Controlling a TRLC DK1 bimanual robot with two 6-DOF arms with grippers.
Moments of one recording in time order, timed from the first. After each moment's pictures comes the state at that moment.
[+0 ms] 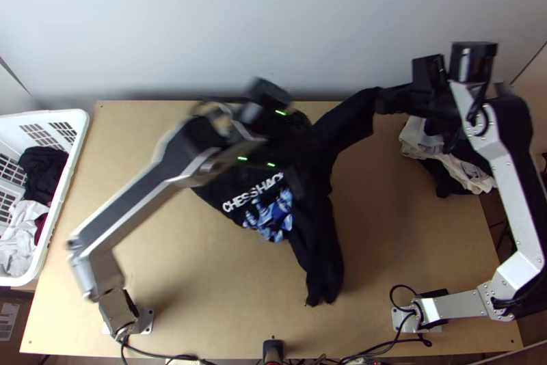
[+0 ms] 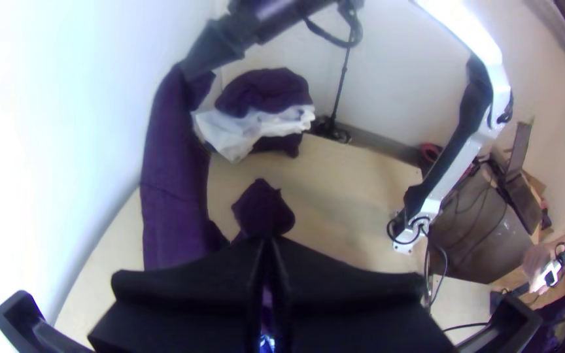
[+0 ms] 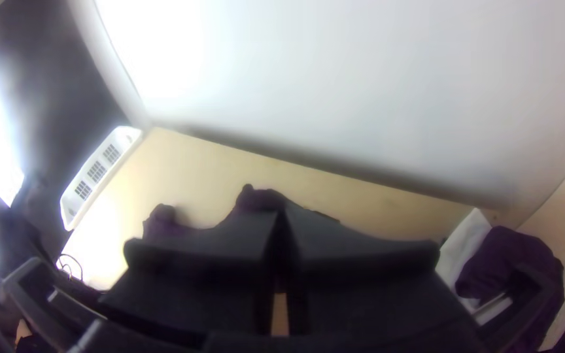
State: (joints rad) left arm -0.88 1.85 2.29 -1.04 0.22 0.18; right arm 0.19 1.53 1.83 -0.89 -0.33 0.00
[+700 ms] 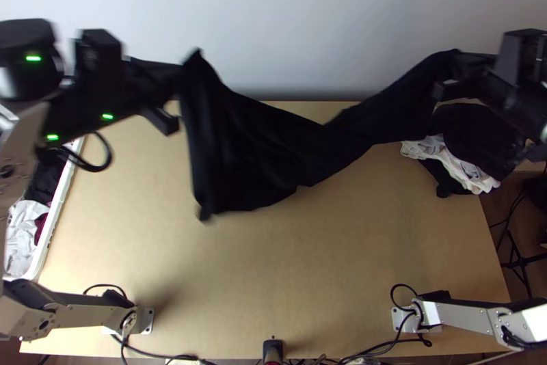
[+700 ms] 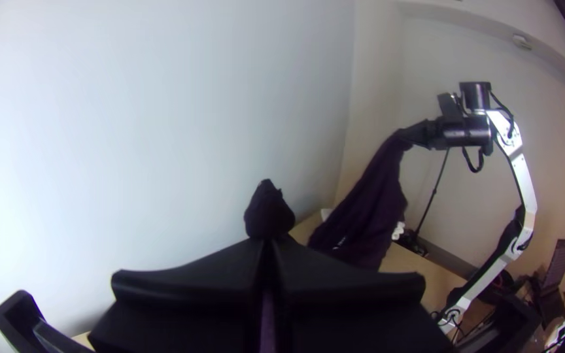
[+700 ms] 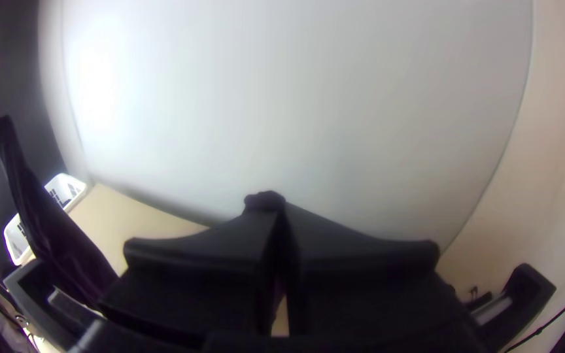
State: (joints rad) left arm -0.47 1.47 2.29 -1.02 0.20 0.04; right arm 0.19 1.39 2.13 -1.01 0.00 -0.05
